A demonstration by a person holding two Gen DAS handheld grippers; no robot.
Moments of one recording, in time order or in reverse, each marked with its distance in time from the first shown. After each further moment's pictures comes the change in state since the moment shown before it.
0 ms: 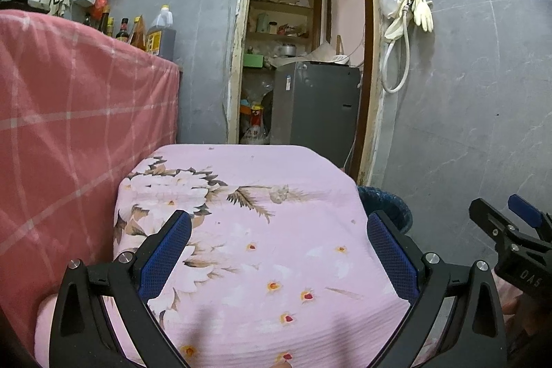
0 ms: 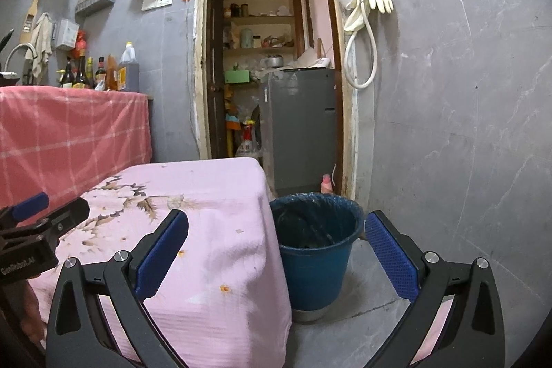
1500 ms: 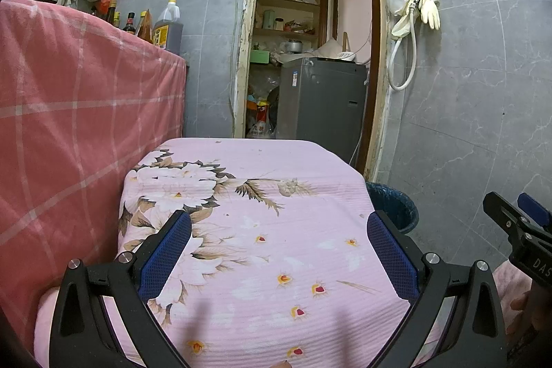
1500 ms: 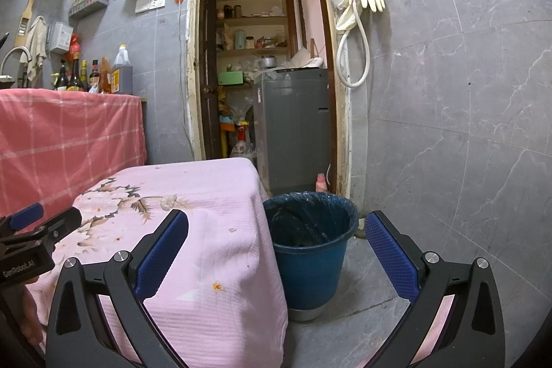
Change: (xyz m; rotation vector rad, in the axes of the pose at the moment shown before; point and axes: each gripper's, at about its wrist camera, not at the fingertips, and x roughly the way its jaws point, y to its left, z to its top) left arm 0.002 0.008 -0.008 -0.011 0.011 0.016; right arm -0.002 -0.006 -0.001 0.017 -0.001 -0.016
